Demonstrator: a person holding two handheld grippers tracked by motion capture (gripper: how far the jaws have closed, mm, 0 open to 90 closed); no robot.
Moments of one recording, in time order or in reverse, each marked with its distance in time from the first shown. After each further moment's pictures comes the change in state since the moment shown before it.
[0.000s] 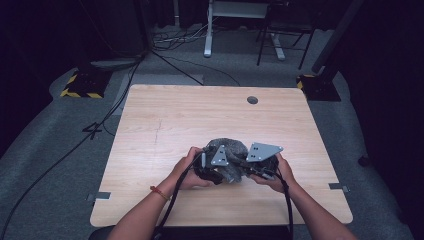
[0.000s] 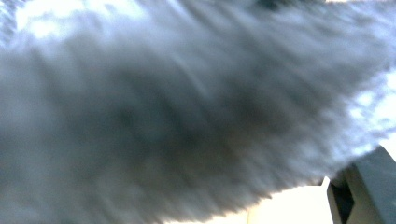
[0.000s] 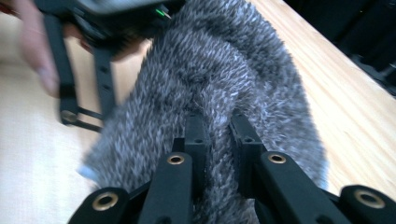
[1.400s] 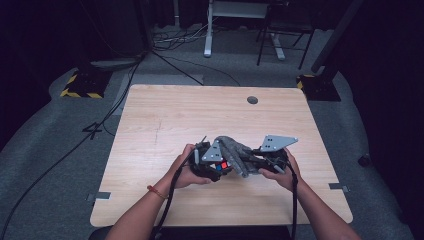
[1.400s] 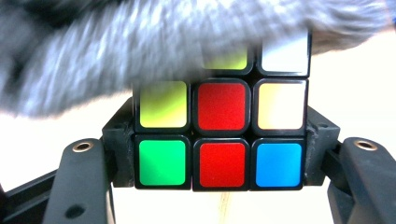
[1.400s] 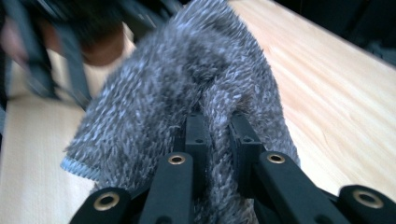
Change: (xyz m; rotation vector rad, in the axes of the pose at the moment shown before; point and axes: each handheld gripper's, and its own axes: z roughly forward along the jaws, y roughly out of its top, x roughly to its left) left arm 0.007 -0.001 -0.023 -0.126 -0.010 -0.030; right arm -0.027 -0.022 -0.010 -0.073 0.088 0.186
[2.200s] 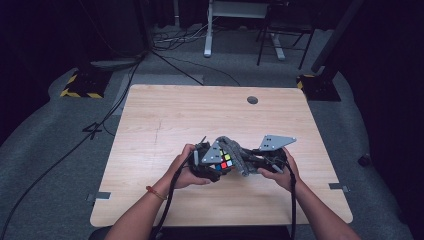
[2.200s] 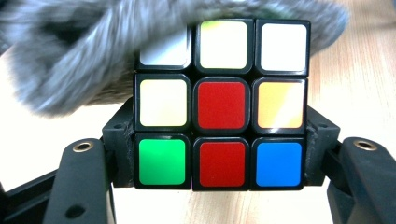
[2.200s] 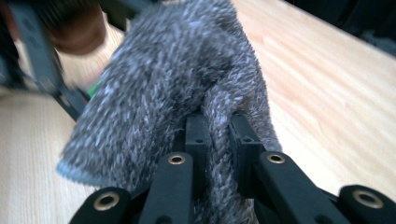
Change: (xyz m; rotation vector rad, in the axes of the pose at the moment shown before) left arm -0.004 0.003 -0.004 0.003 0.023 0.024; right arm 0.000 -0.003 0.005 0.019 -0.027 0.009
